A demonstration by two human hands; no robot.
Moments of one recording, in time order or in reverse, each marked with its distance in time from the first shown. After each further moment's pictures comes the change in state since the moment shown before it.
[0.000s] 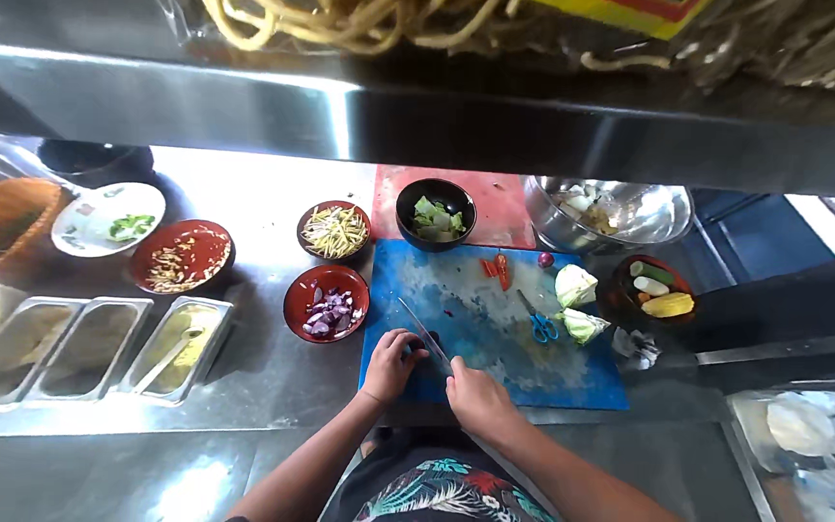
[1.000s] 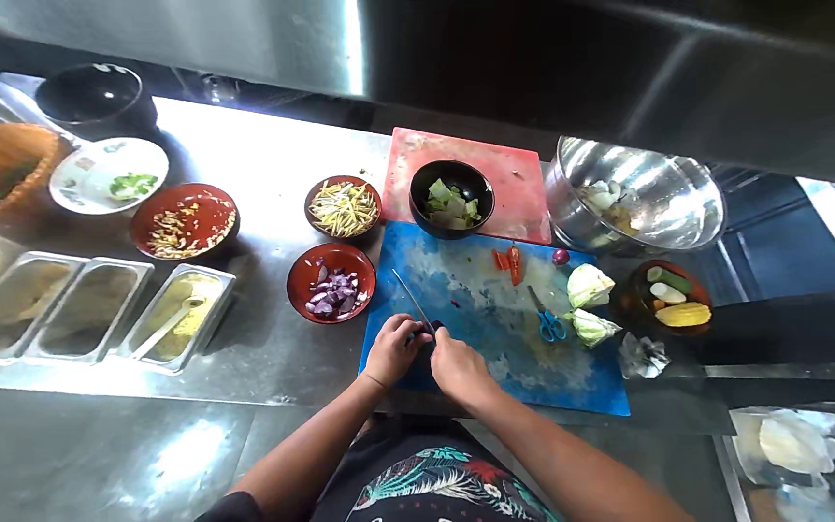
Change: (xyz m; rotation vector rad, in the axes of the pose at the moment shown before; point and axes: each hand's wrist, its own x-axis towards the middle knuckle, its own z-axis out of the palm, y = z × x) left_hand 0.004 -0.002 0.003 0.012 0.025 0.003; right_hand 0.040 -0.028 0.003 -0.033 0.094 -0.007
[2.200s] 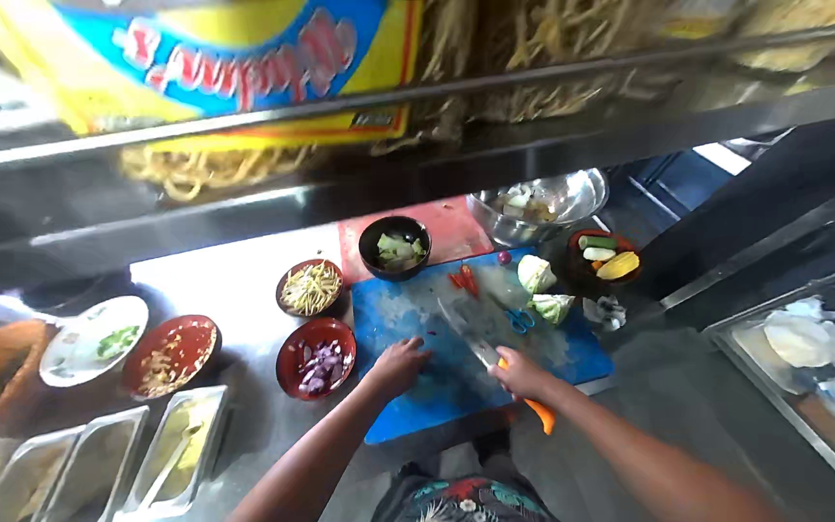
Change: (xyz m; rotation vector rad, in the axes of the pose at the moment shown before) left_hand 0.100 0.061 -0.023 0.505 -1.024 0.167; right_hand 0.002 0.163 0.013 0.769 0.004 0.020
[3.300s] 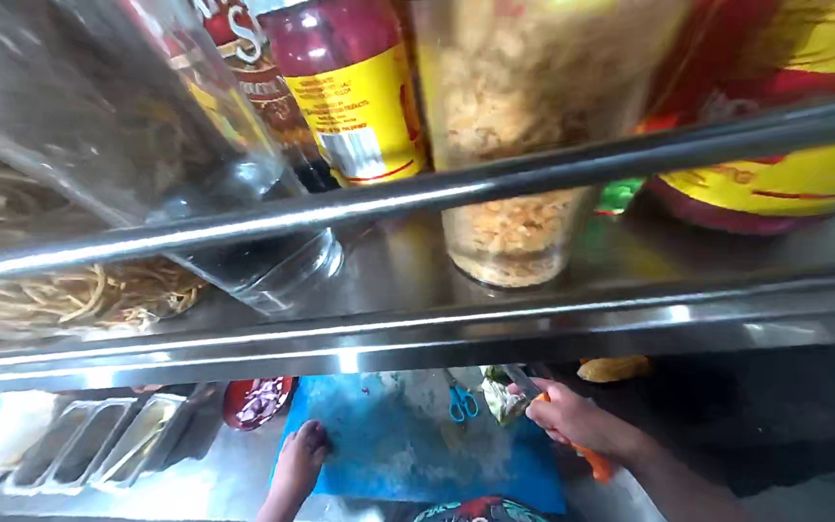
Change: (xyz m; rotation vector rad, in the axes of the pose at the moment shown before) left_hand -0.007 0.068 0.049 -0.468 0.471 -1.010; right_hand 0.026 0.070 -0.275 0.229 -0.345 -0.253
